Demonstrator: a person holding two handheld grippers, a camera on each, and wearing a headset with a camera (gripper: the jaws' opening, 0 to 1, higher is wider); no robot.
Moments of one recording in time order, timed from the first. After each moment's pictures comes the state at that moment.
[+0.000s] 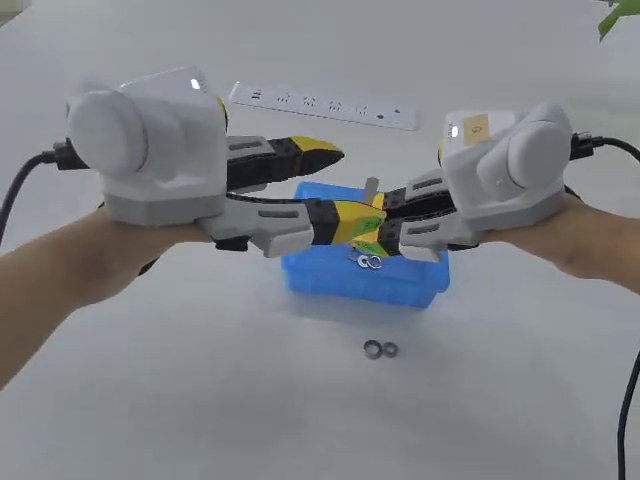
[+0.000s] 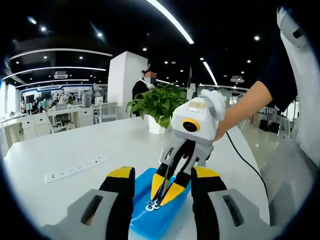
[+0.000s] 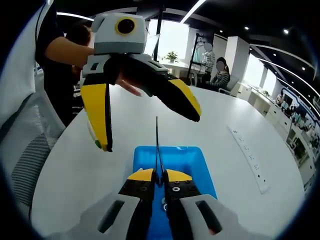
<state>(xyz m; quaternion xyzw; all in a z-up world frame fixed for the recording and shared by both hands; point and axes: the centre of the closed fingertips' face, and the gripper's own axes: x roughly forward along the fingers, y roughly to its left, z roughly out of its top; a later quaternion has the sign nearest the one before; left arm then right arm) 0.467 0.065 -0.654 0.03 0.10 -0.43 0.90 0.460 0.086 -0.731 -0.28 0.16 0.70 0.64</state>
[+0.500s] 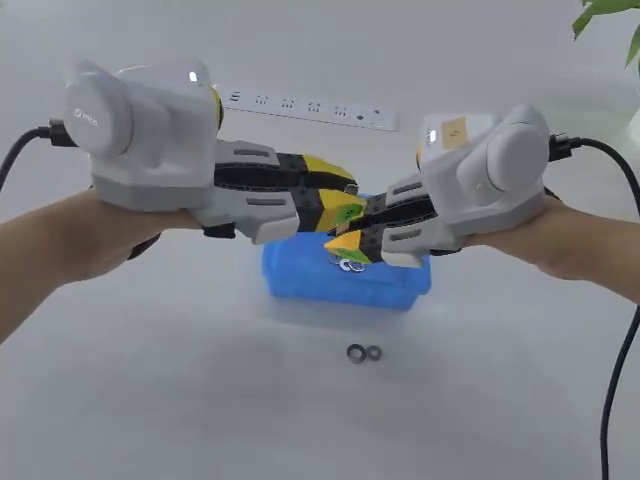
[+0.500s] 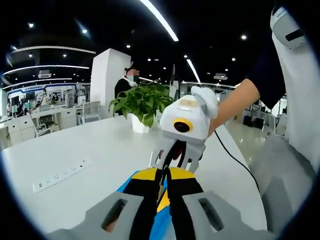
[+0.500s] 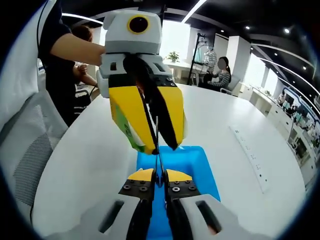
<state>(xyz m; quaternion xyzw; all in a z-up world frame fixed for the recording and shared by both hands) 0.459 0.048 -0.648 0.03 0.09 -0.50 0.86 0.456 0.085 -0.731 -0.27 0.16 0.71 0.63</state>
